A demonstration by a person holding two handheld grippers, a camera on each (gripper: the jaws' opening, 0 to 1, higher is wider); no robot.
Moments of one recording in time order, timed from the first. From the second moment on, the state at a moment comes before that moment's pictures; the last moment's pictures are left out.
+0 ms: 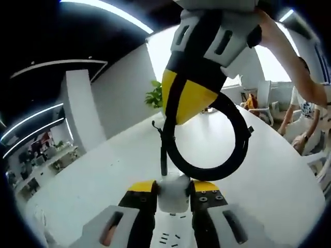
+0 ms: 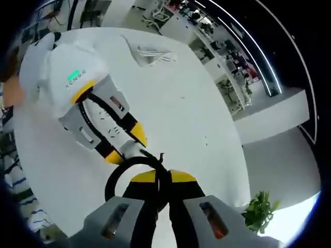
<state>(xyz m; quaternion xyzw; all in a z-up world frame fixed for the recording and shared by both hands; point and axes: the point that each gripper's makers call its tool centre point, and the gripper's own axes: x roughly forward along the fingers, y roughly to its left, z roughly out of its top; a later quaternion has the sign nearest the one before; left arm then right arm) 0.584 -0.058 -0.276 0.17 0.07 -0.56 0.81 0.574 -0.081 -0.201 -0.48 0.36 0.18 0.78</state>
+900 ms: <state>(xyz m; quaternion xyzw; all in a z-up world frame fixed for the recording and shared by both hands) 0.591 -0.058 -0.278 0.16 0.06 -0.60 0.79 0.573 -0.075 -0.208 -0.46 0.37 0.20 0.78</state>
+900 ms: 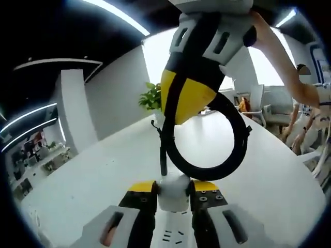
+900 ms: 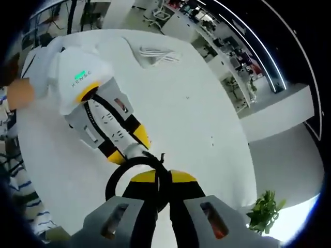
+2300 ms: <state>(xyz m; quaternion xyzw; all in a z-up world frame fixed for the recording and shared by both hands) 0.591 -0.050 -0.289 0.21 0.05 -0.59 0.77 0.564 -0.059 -0.225 -0.35 0.28 0.37 0.81</state>
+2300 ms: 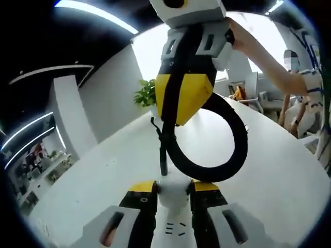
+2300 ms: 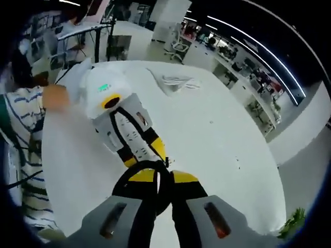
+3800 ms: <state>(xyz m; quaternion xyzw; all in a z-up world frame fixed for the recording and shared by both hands) 0.590 -0.051 -0.290 0.19 0.06 -0.59 0.78 0.577 -0.094 -0.247 -0.21 0.16 0.43 0.86</state>
